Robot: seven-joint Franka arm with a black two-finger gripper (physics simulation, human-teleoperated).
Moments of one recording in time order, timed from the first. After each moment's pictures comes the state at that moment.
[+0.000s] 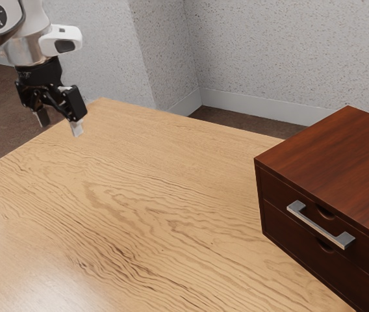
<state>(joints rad) 0.23 0.02 0.03 -1.32 0.09 1.37 0.16</state>
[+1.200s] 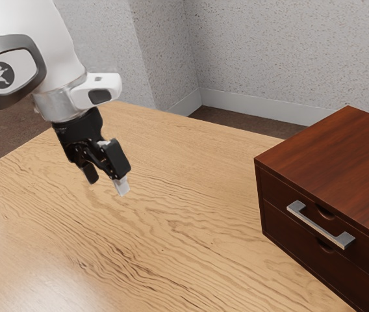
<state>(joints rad) -0.50 -0.24 0.51 -1.68 0.02 1.51 -0.01</state>
